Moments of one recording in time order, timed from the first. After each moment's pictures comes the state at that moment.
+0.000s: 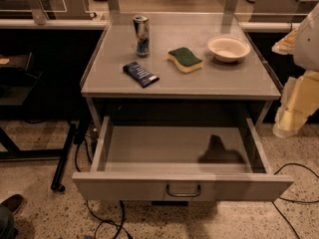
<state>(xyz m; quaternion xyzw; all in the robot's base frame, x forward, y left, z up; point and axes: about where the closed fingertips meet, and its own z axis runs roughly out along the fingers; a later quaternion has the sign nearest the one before) 0.438 -0.217 0.976 -0.60 0.78 -0.03 0.16</state>
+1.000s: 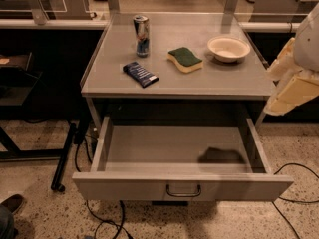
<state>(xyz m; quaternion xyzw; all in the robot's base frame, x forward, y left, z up) 0.438 -0.217 0.976 -0.60 0.78 -0.03 0.16</state>
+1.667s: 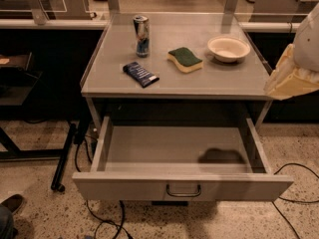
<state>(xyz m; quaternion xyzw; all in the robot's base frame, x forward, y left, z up) 0.438 -0.217 0.976 -0.60 0.78 -0.03 0.16</state>
